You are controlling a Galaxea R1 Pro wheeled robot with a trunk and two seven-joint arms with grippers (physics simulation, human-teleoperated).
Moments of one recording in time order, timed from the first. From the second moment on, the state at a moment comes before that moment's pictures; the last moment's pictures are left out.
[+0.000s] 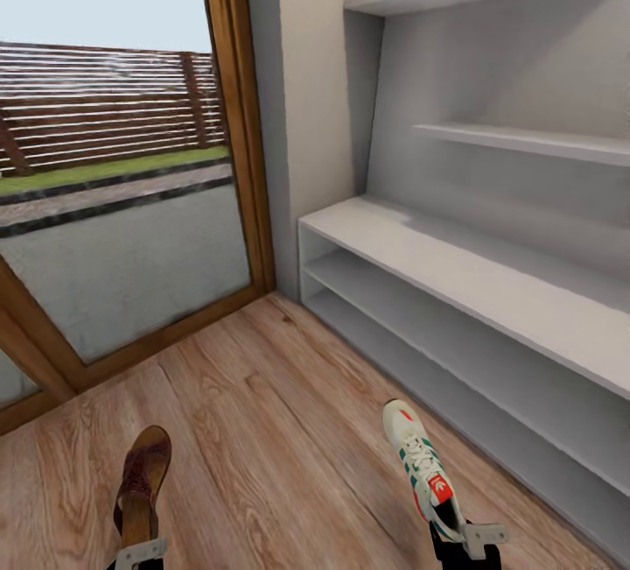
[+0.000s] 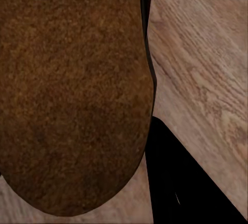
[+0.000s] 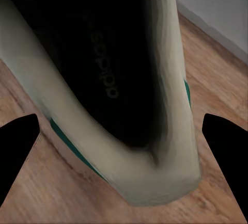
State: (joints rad) left arm -0.27 0.10 0.24 -0.26 0.03 -0.49 -0.09; right arm -0.32 -0.07 -0.20 -0.22 0.17 -0.57 0.07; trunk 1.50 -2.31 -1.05
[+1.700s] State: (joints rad) left arm -0.27 0.10 0.24 -0.26 0.03 -0.49 -0.10; right arm -0.32 -0.07 -0.20 -0.22 0.17 -0.57 0.07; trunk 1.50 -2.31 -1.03
